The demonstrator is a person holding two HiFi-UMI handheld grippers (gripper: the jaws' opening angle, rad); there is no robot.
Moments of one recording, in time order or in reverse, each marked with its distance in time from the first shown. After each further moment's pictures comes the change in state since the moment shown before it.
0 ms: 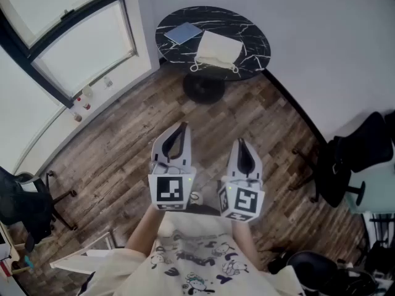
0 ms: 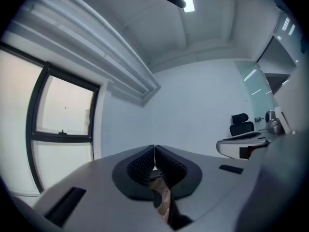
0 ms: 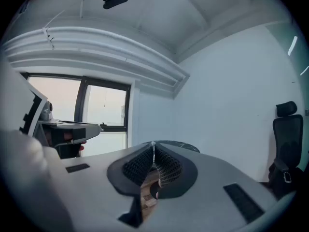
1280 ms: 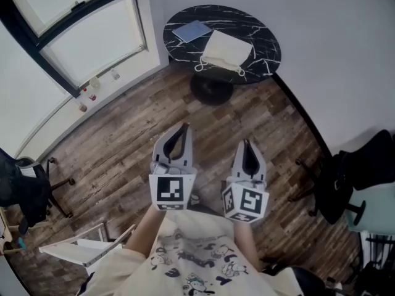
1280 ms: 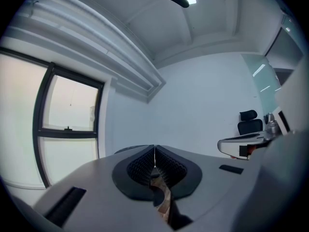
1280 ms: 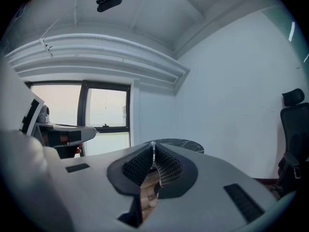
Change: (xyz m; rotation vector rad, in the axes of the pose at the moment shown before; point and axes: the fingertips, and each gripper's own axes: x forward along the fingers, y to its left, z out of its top) left arm 0.028 -0.025 -0.014 0.010 0.011 0.082; right arm 0.025 -0.051 -0.018 0.049 0.017 0.059
